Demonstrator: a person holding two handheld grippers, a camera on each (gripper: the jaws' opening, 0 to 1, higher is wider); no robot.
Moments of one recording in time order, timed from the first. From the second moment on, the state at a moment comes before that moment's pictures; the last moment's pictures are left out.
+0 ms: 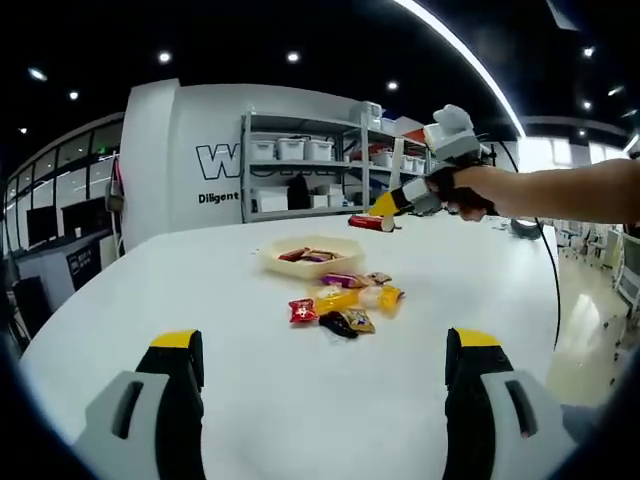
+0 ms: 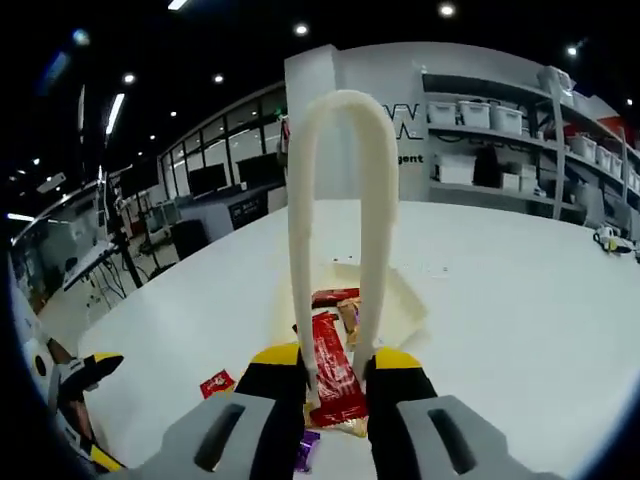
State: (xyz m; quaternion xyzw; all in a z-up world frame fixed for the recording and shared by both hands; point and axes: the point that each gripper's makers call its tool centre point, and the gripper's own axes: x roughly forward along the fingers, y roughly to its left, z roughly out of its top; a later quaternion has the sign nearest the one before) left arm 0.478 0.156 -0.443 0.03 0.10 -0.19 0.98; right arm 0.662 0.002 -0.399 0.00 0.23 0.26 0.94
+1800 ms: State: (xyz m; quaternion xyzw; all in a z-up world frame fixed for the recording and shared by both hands) left arm 0.504 0.172 -0.446 0.03 0.11 -0.18 0.98; right arm 0.760 0.066 -0.478 -0.05 0.27 0.28 0.92
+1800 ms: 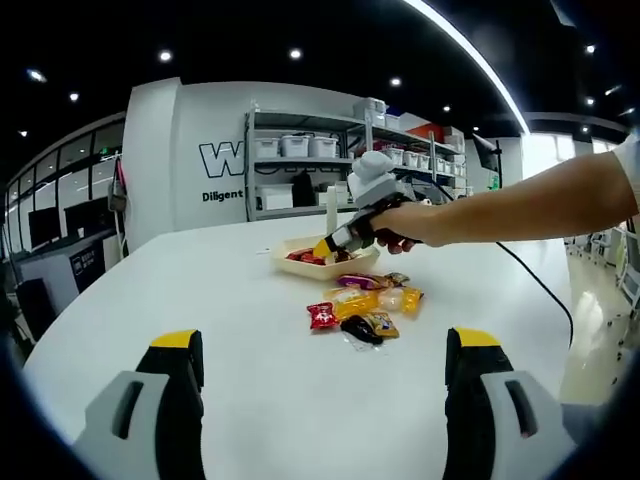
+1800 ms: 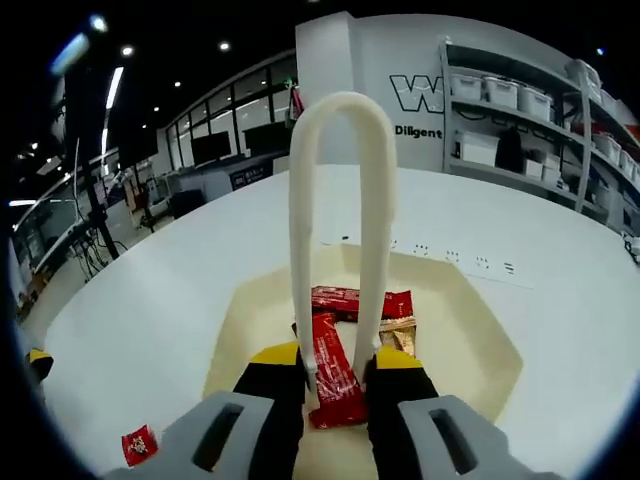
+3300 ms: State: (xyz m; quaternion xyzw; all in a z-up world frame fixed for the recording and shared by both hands) left arm 0.471 0.151 -0.424 0.04 0.09 -0.18 0.98; right arm 0.659 -0.008 -0.435 -0.04 0.27 0.35 0.90
